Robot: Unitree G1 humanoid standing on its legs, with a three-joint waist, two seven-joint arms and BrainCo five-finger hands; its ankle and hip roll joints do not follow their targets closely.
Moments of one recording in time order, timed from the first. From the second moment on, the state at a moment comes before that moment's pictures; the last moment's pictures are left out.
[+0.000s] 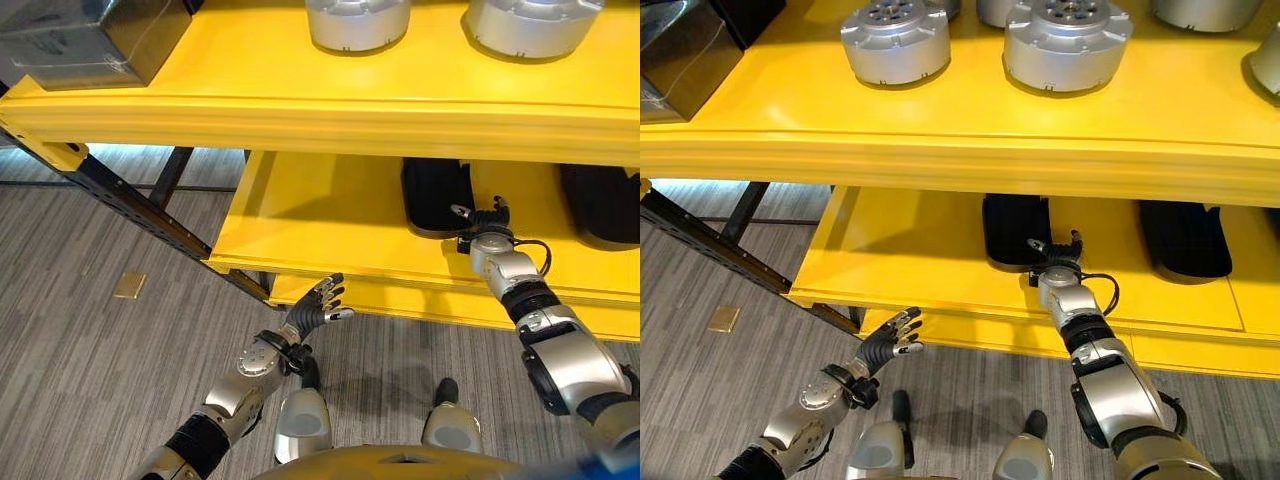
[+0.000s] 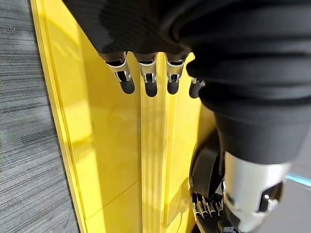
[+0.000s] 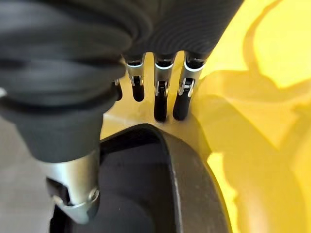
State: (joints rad) left arm -0.02 0.44 -0.54 0.17 -0.61 -0.05 -0.07; right arm -0.70 -0.35 0.25 0.79 0.45 0.26 -0.59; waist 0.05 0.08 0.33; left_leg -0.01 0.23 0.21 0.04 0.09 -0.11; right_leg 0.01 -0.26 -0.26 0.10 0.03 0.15
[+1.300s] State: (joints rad) left arm 0.02 0.41 -0.51 0.17 -0.57 -0.05 -0.07; right arm -0.54 -0.32 0.31 0.53 0.43 0.25 -0.48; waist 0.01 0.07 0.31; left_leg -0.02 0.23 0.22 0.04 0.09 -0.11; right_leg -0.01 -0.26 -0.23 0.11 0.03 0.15
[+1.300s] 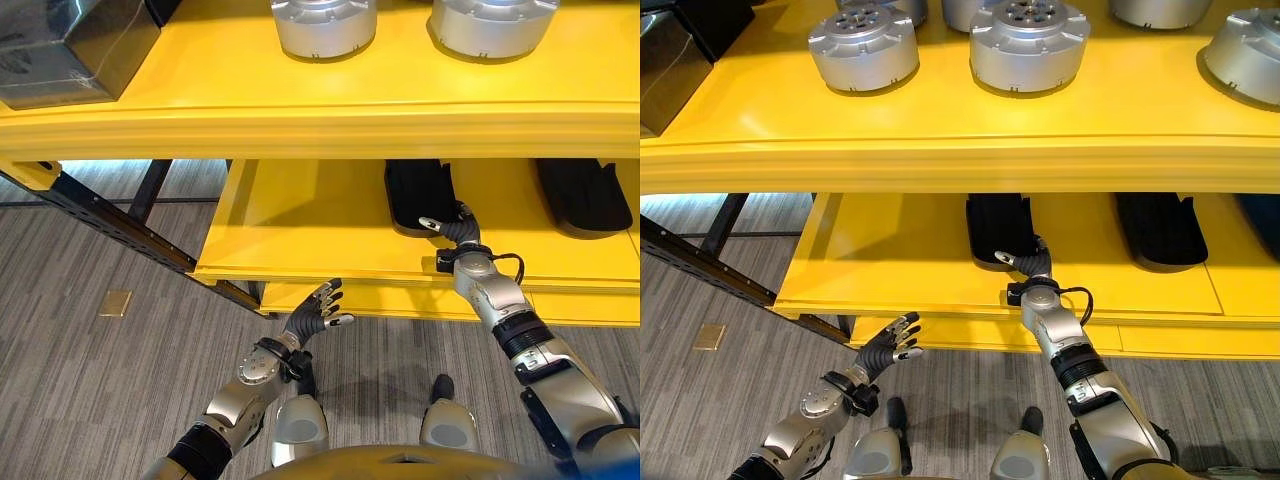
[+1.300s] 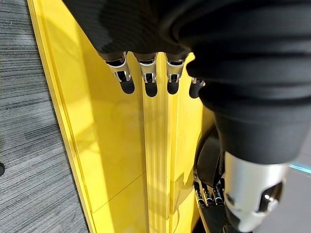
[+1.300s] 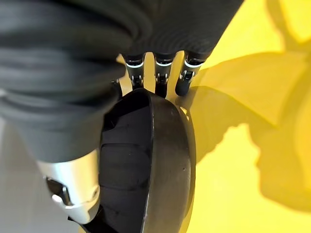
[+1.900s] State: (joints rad) left arm 0.04 0.40 -0.51 0.17 -0.54 -0.04 -0.07; right arm -0.49 -0.31 0.33 0.50 0.40 0.25 -0.46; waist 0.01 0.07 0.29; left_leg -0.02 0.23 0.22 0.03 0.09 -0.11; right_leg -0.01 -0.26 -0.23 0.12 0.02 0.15
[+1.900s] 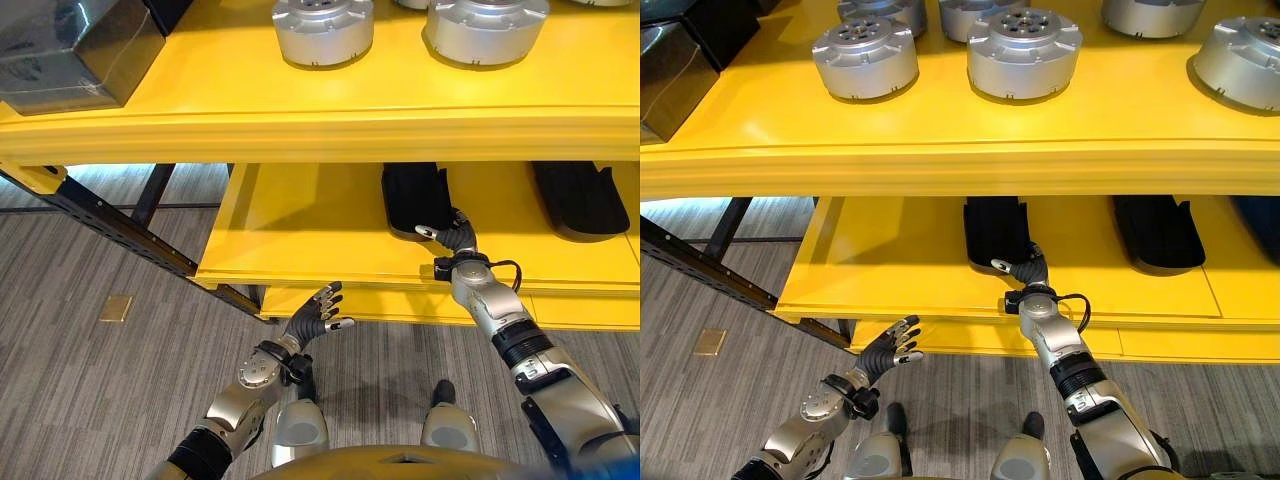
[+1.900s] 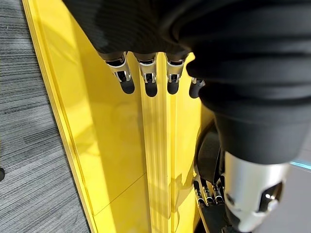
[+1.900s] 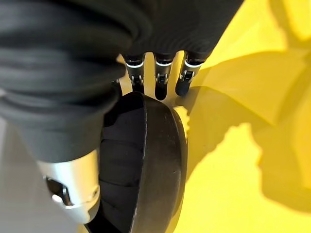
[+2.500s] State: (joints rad) left arm 0.04 0.40 -0.50 0.17 -0.53 -0.03 -0.07; right arm -0.47 -0.31 0.34 0.48 0.37 0.25 -0.44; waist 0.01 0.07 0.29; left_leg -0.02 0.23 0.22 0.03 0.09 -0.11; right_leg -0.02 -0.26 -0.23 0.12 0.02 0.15
